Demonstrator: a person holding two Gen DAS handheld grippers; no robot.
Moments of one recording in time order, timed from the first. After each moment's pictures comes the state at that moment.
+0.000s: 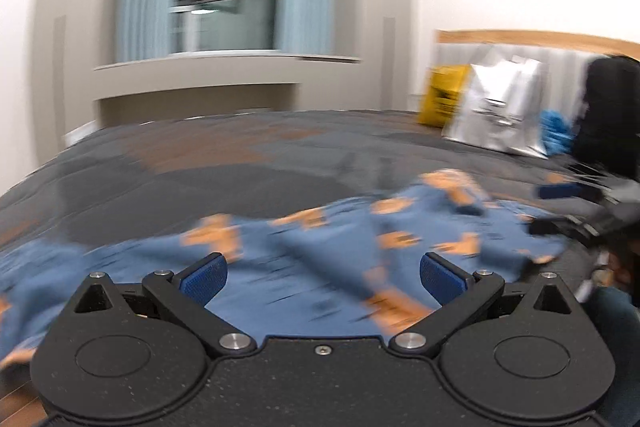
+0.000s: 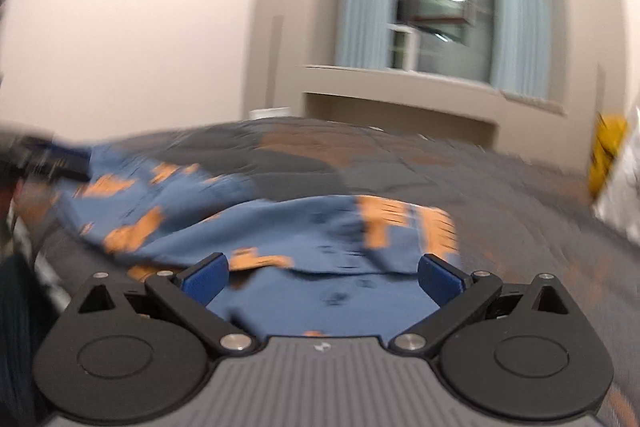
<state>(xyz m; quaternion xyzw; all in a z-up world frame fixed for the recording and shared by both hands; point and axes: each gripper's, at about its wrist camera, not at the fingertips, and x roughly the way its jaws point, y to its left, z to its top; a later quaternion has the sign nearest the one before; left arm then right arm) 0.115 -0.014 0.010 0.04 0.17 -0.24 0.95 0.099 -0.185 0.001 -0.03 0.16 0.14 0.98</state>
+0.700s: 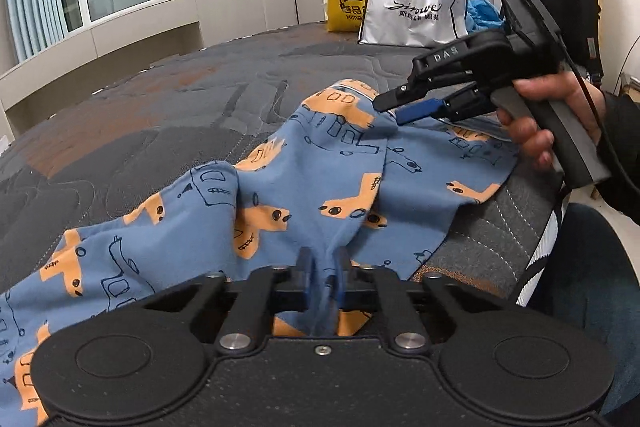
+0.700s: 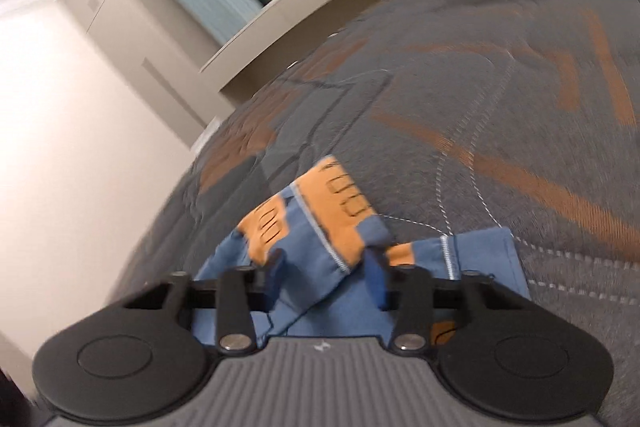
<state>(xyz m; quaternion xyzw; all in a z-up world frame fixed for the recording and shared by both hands) 0.147 -0.109 -0.009 0.16 0.27 -0.32 0.89 0.208 -0.301 -0.024 0.34 0.28 0.11 0.89</state>
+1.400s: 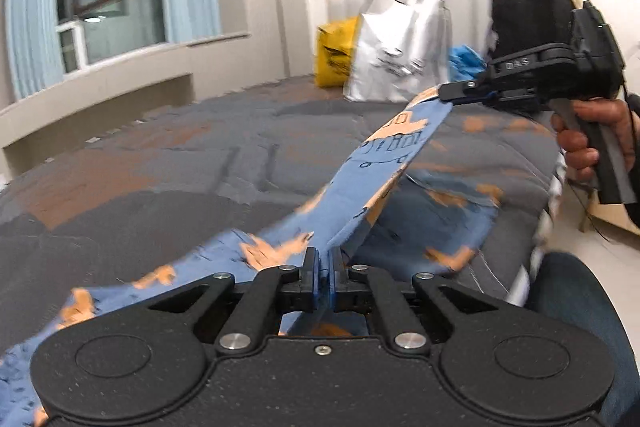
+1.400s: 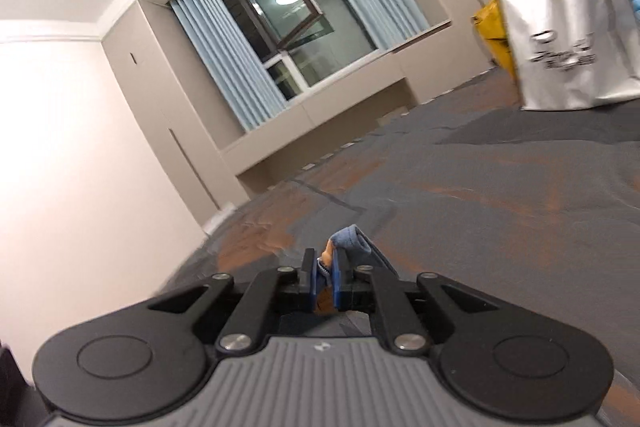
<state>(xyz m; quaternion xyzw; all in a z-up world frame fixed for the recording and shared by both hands) 0.129 -0.109 0.020 0.15 0.21 -0.36 0.90 0.105 -0.337 0.034 0.27 0.14 0.07 0.95</state>
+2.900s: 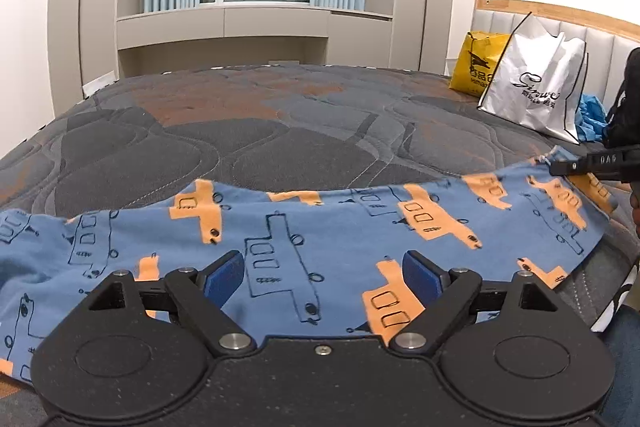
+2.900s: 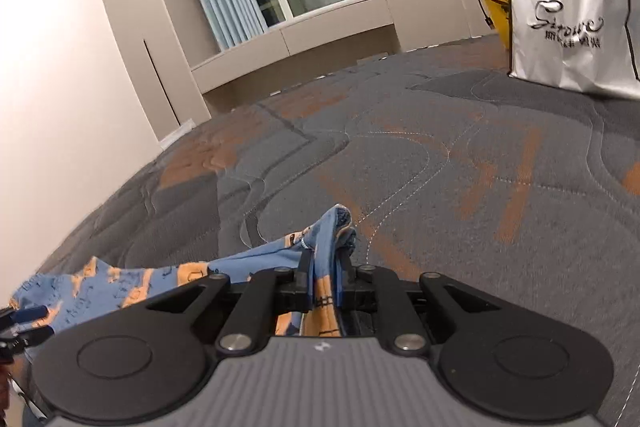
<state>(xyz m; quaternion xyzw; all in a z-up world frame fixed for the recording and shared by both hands) 0.146 -0.036 -0.001 0.02 0.25 -0.17 0.95 0.153 -0.357 -0.002 0.17 0.25 0.06 0.95</state>
